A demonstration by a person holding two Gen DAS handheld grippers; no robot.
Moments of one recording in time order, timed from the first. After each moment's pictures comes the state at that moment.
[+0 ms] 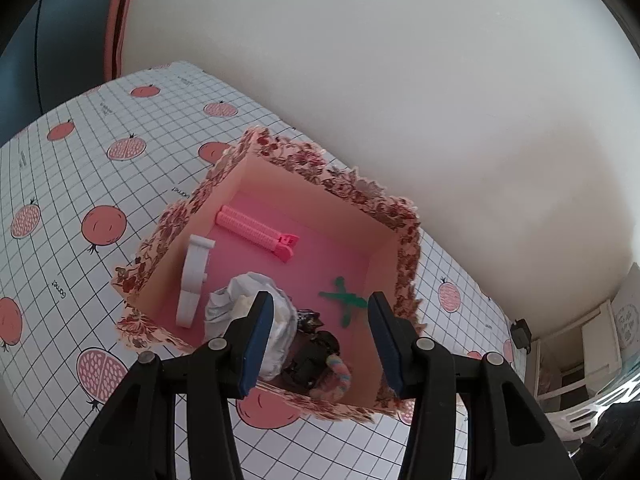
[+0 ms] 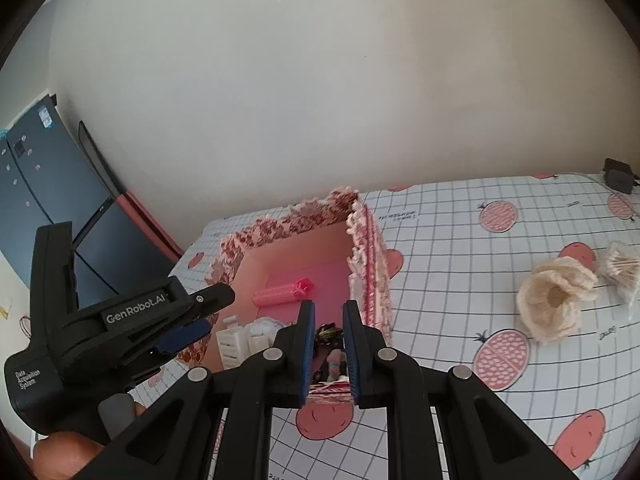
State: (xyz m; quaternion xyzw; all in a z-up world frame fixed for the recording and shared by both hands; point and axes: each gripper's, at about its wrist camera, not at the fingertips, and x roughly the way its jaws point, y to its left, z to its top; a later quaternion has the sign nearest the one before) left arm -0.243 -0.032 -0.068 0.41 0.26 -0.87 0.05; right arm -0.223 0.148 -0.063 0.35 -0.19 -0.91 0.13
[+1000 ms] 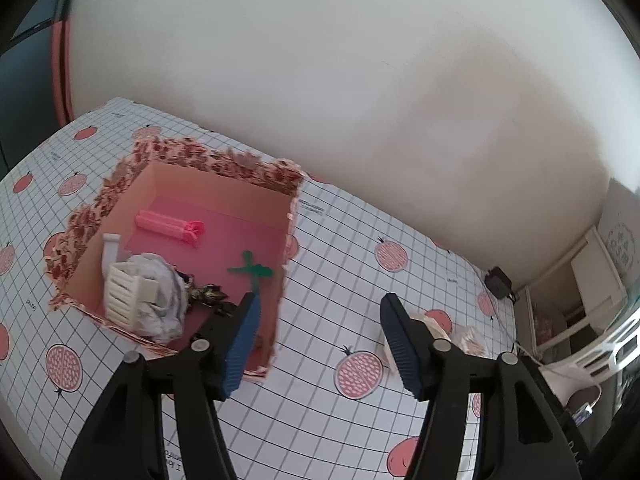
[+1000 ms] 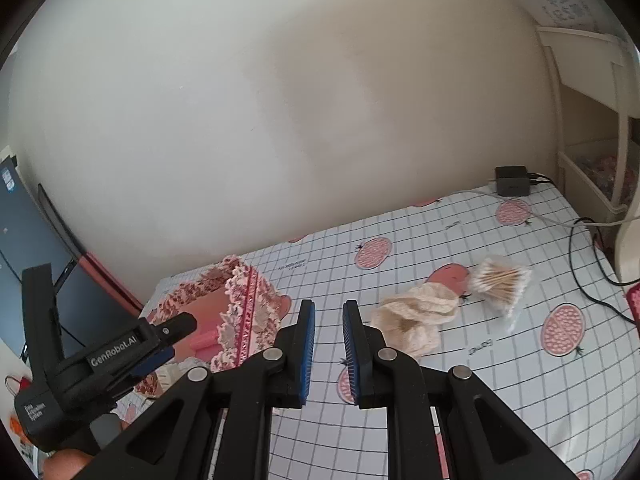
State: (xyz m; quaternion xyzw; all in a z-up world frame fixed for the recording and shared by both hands) left arm -0.236 0.093 -0.047 0.41 0.17 -0.89 -0.01; right arm -0.183 0.296 -0.042 0.31 -0.23 -0.92 0.02
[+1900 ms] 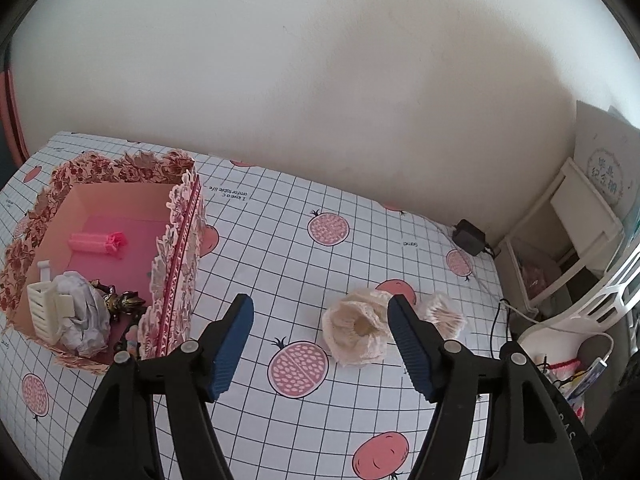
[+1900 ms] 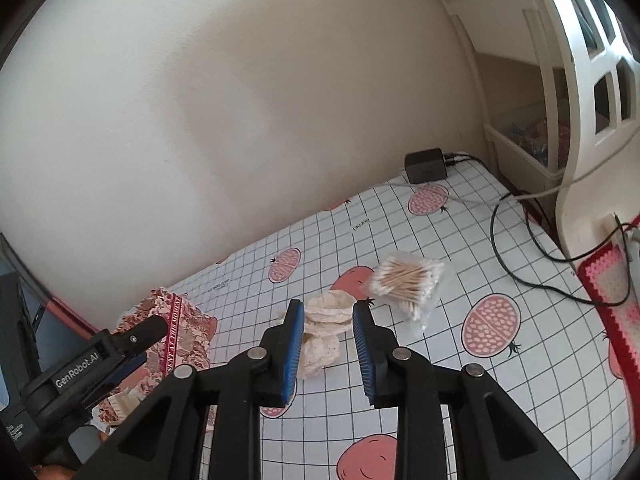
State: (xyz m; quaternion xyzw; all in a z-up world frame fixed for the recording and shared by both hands) left arm -0.256 0.182 -0.063 0.43 0.10 -0.89 -0.08; right arm -0.177 0.375 -0.077 0.33 -0.27 -0.90 -0.07
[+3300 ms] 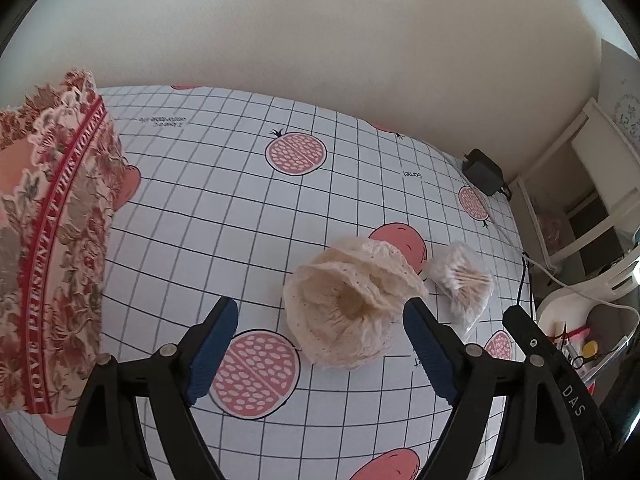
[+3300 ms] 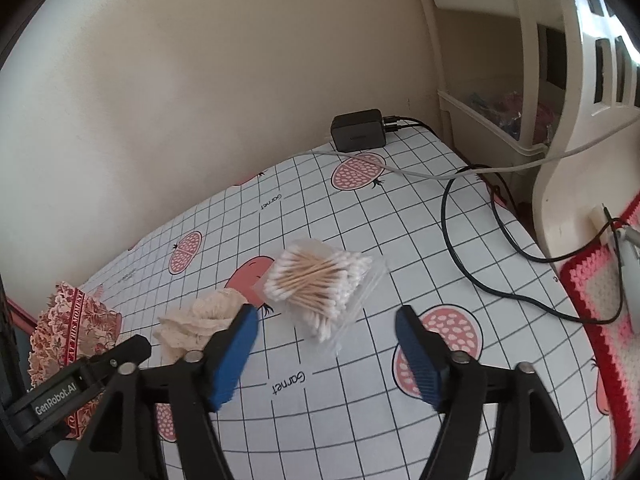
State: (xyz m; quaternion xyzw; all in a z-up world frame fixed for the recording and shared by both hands) left arm -0.310 0.230 -0.157 0.52 0.09 -0.84 -0.13; right arm -0.221 0.422 -0.148 0.39 -0.24 -0.88 -0.15
